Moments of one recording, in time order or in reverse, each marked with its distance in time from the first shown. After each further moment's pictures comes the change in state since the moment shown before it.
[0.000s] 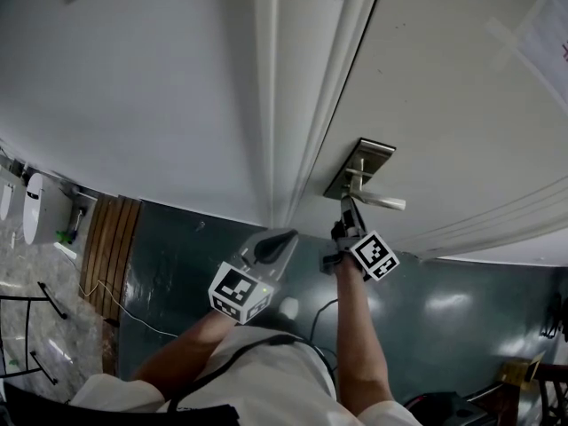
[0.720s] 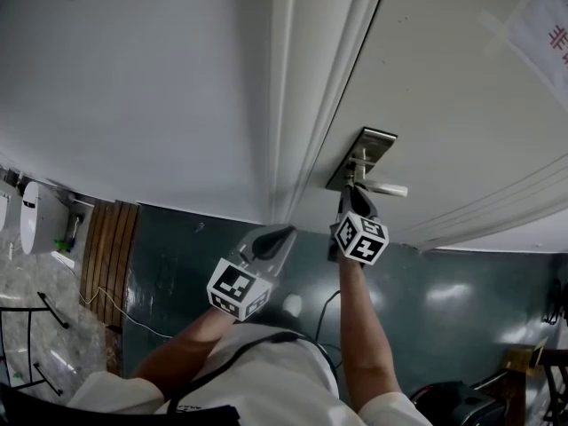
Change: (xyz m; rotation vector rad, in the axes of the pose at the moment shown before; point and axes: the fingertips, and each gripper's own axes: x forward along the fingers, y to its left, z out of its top) left arm -0.027 0.002 0.001 0.003 -0.005 -0.033; right arm 0.003 0.001 -0.006 -0.664 0.113 -0.304
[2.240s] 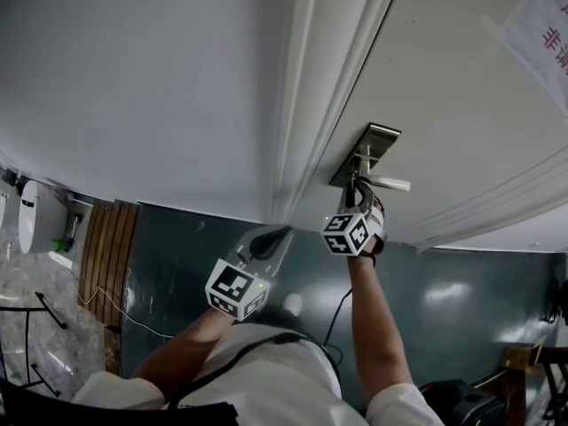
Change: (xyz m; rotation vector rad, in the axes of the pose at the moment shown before) left arm -0.029 0.002 -0.003 -0.004 -0.013 0.016; right arm 0.005 0.016 -0.008 -0.985 0.154 -0.181
